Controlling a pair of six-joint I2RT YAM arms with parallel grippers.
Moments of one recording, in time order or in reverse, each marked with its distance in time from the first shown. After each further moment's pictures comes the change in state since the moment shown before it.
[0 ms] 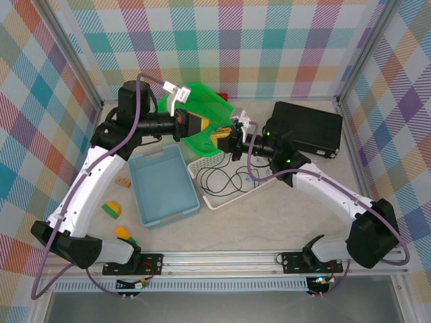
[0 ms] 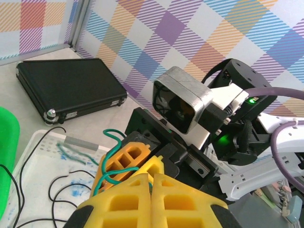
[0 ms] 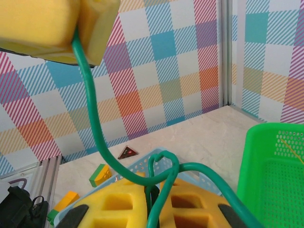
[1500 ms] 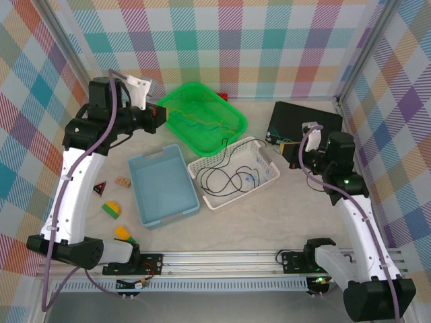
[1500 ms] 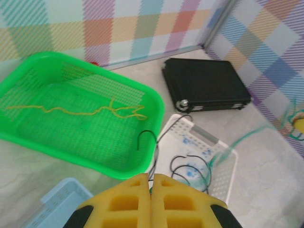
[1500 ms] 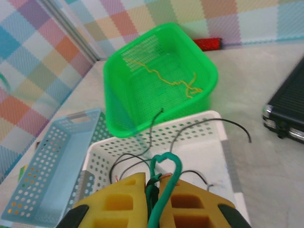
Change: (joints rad) left arm 0.208 -0.019 0.153 -0.325 -0.408 0.184; right arm -0.576 -0.425 -0.142 -0.708 0.080 0.069
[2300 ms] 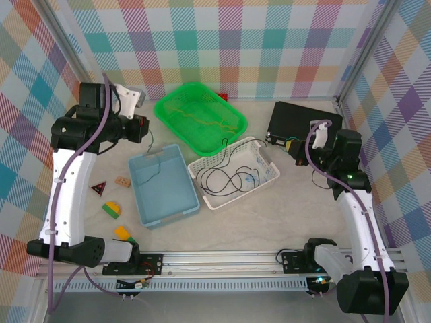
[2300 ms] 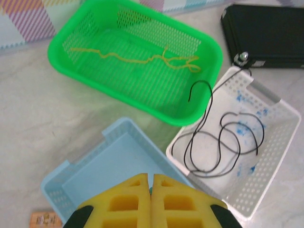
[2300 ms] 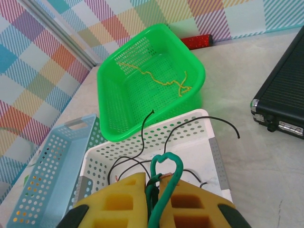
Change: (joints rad) left arm 0.061 -0.005 0.064 -0.309 -0.152 0.129; right arm -0.093 0.047 0.004 0.023 -0.126 0.011
